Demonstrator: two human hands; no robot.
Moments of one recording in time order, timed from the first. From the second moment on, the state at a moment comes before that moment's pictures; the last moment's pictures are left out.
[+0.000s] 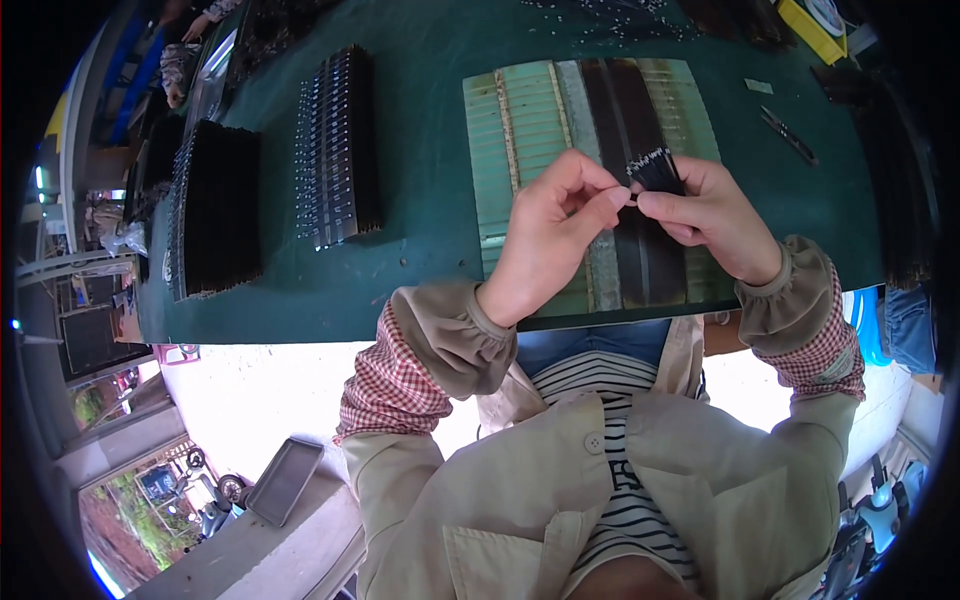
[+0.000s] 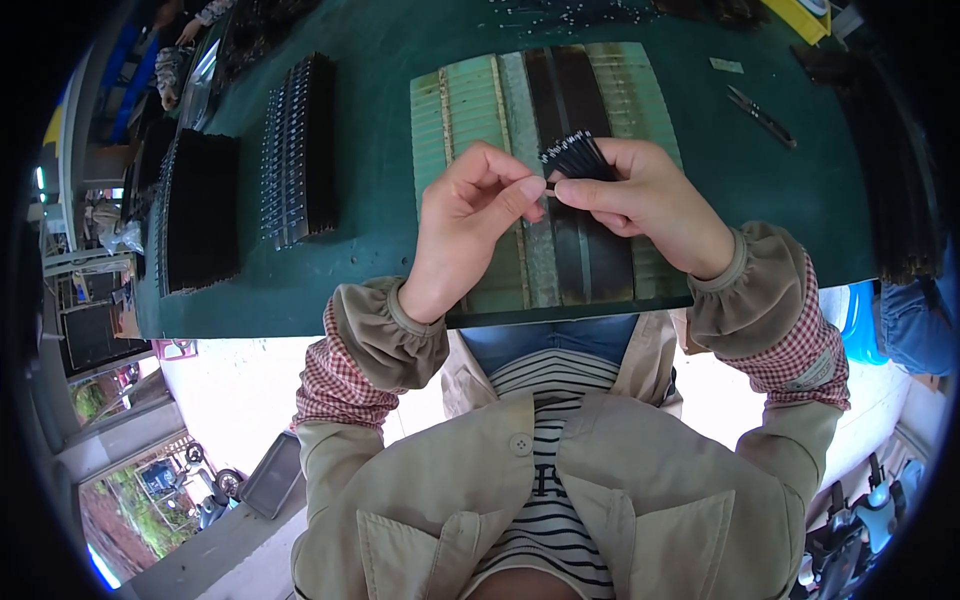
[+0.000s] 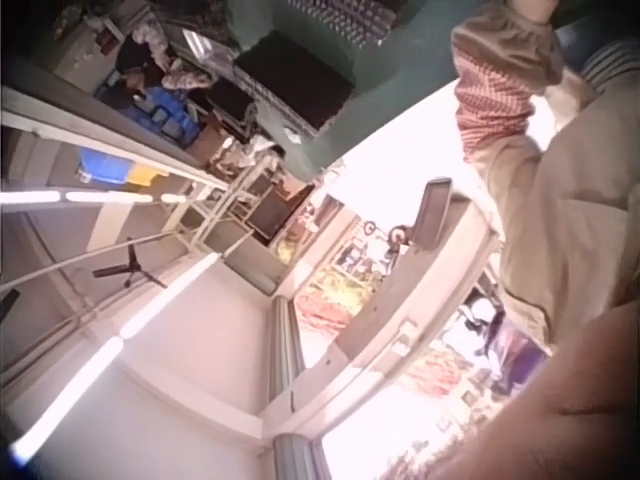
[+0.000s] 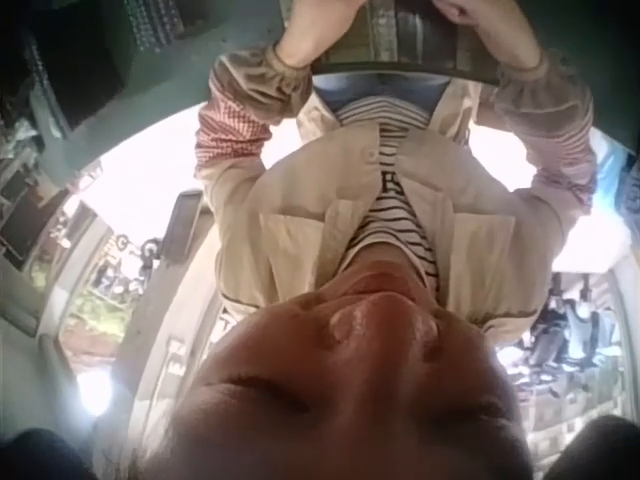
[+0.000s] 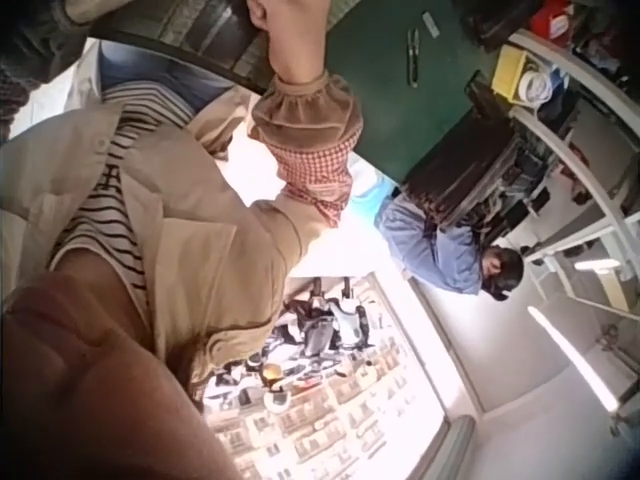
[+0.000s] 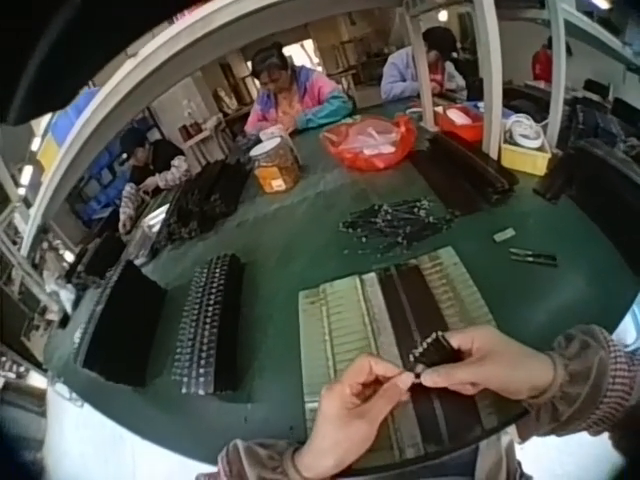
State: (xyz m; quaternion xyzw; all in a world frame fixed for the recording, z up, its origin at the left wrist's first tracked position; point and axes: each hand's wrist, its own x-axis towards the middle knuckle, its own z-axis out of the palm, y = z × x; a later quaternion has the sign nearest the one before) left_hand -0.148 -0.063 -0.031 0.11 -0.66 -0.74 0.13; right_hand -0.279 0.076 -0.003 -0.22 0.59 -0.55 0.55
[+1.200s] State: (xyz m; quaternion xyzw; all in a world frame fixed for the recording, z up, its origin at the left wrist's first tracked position) left_hand -0.071 -0.020 -0.052 0.01 -0.96 -0.23 0.15; right_hand -0.237 0.121 -0.025 -0.45 0.77 -0.36 0.26
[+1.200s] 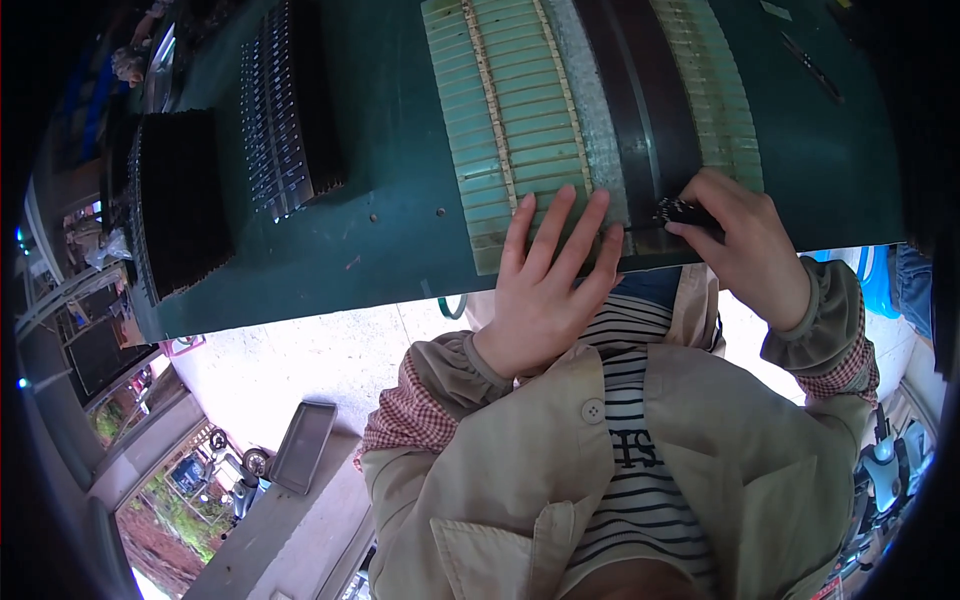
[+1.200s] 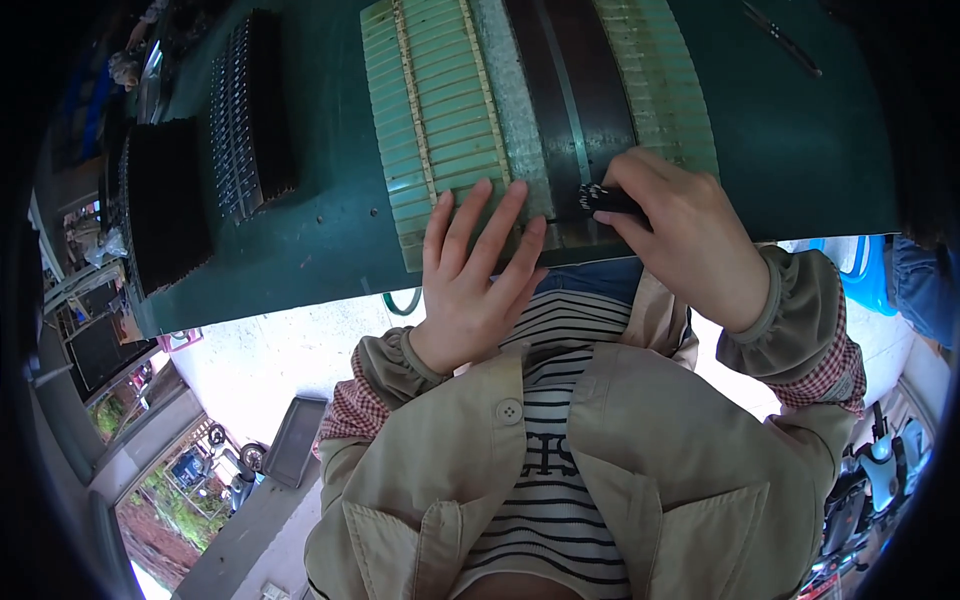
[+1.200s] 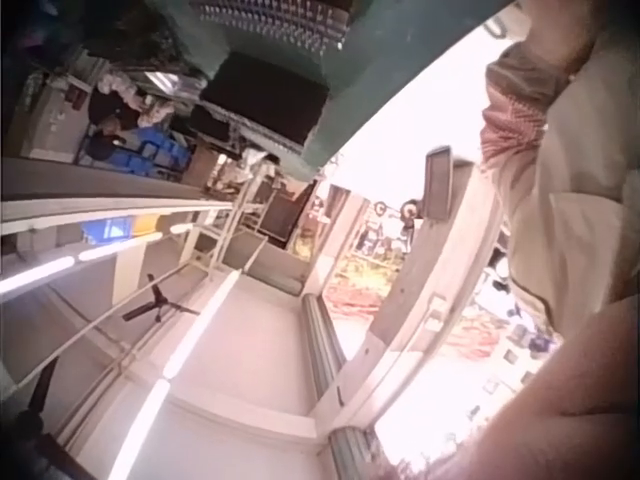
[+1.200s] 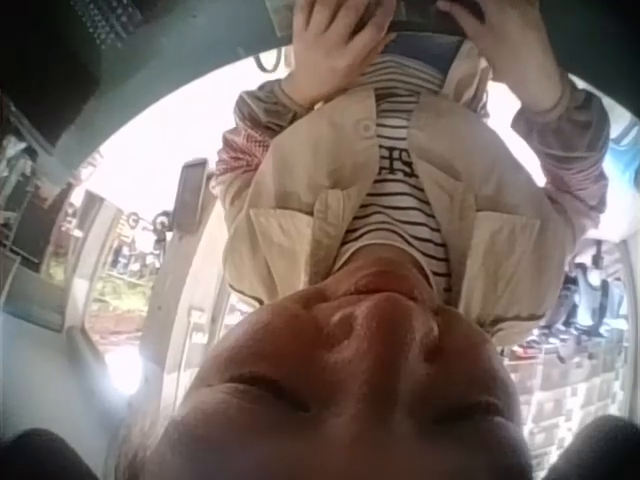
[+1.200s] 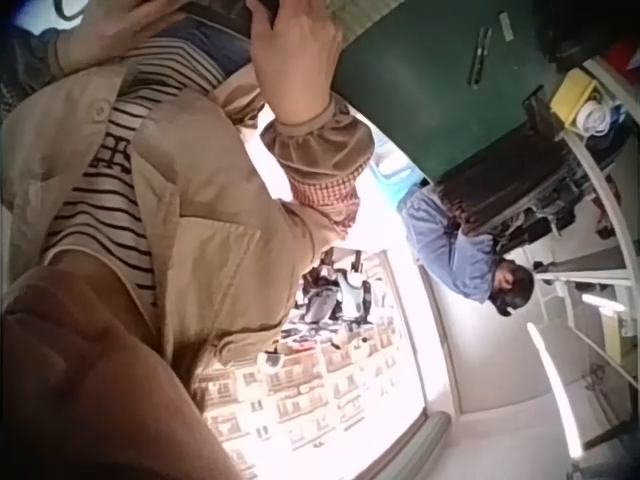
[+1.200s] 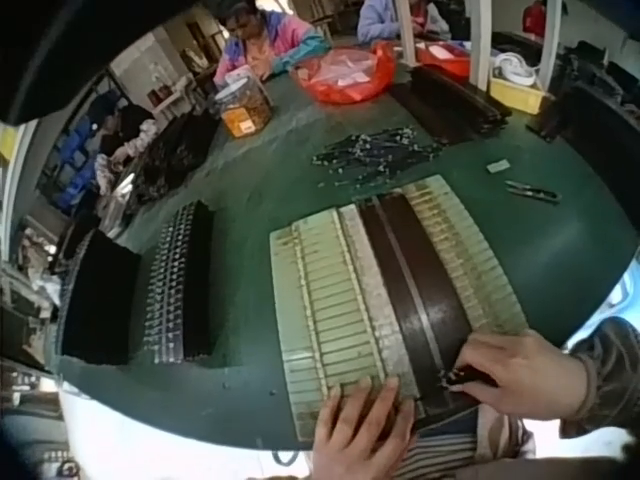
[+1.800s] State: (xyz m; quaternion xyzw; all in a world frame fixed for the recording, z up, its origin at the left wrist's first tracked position) left_hand -0.090 -0.036 -0.052 0.10 -0.83 -0.51 0.21; right_hand -0.258 0.117 -0.018 -0.33 0.71 -0.46 0.42
